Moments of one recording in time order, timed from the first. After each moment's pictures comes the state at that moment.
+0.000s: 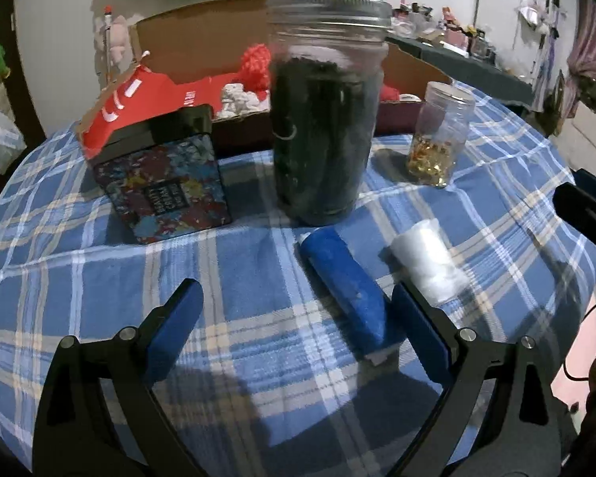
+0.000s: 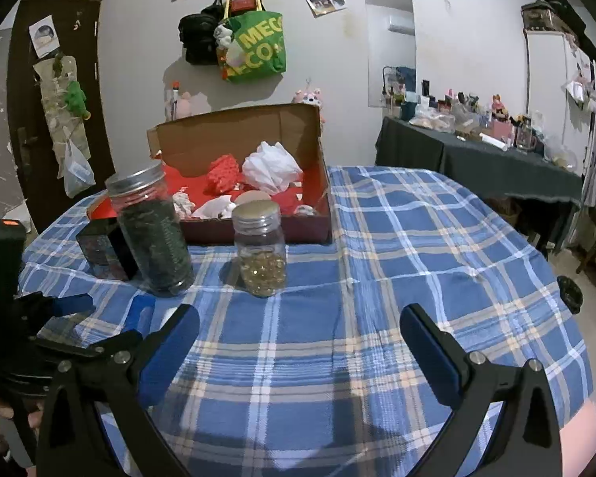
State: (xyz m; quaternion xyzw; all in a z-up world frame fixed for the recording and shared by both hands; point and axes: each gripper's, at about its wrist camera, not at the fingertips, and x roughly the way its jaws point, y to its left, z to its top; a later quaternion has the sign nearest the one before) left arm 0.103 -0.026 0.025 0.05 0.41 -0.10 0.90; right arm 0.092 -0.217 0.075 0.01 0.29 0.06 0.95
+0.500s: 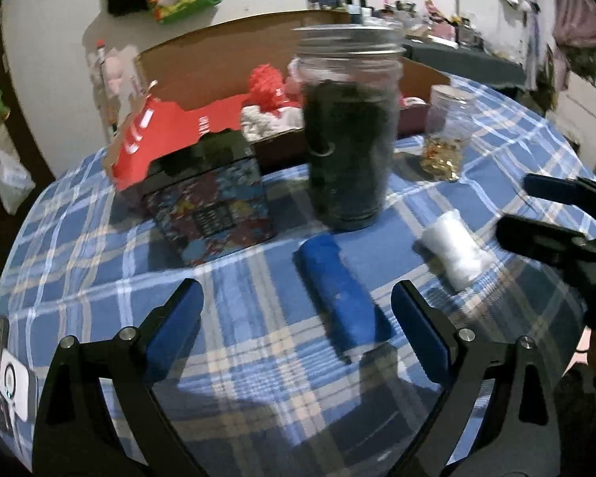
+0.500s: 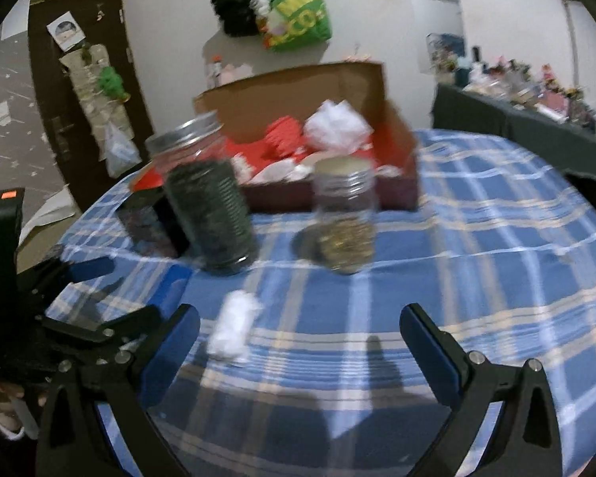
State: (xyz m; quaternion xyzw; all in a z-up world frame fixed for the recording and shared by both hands) left arm 0.092 -0.006 0.039 0.11 0.38 -0.11 0.91; right arm 0.118 -0.183 0.050 0.04 0.34 0.16 0.92
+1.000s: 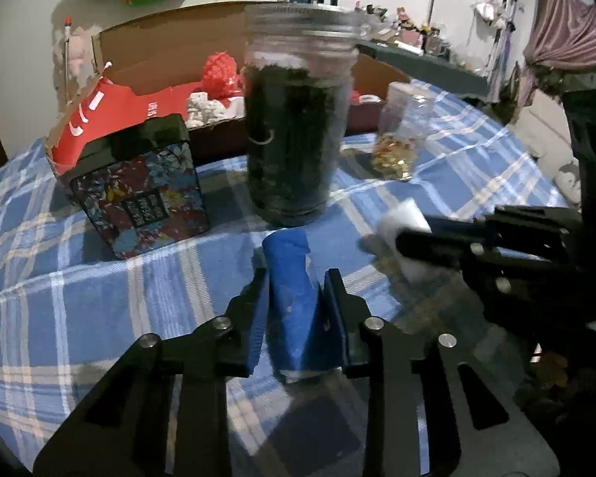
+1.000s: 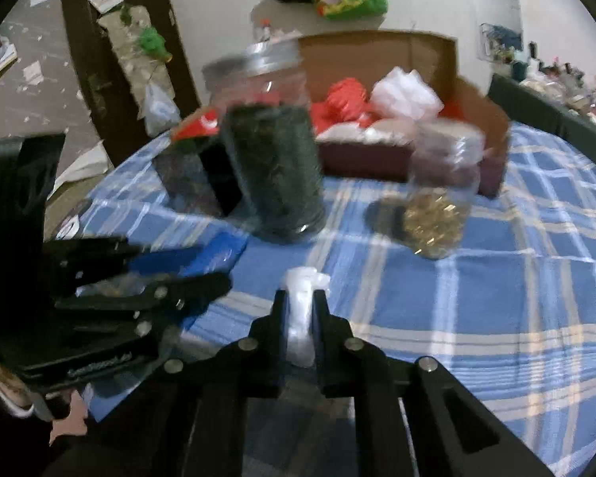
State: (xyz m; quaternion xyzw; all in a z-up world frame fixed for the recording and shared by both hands) left arm 0.094 -0.013 0.033 0.04 0.40 -0.19 0.90; right arm 0.128 -0.143 0.030 0.00 0.38 0.24 0.89
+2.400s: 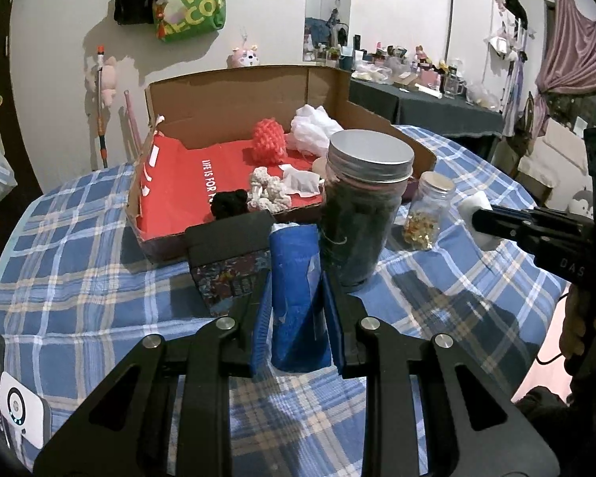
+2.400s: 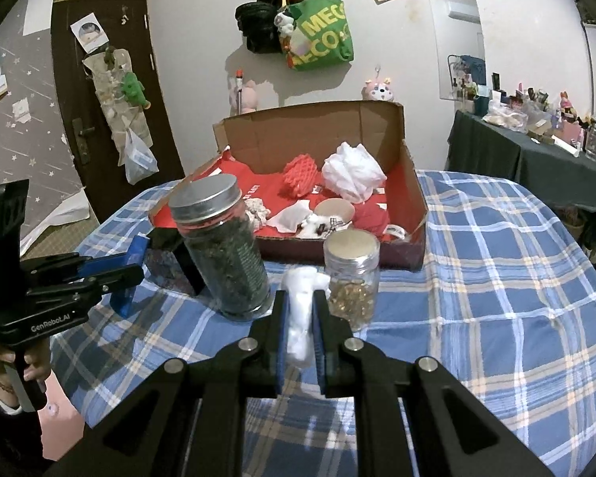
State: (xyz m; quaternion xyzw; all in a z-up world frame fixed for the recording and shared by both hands) left arm 0.096 0.025 0.092 0.04 0.34 -0.15 0.93; right arm 0.130 -0.186 0.092 0.02 0.31 0.19 0.93
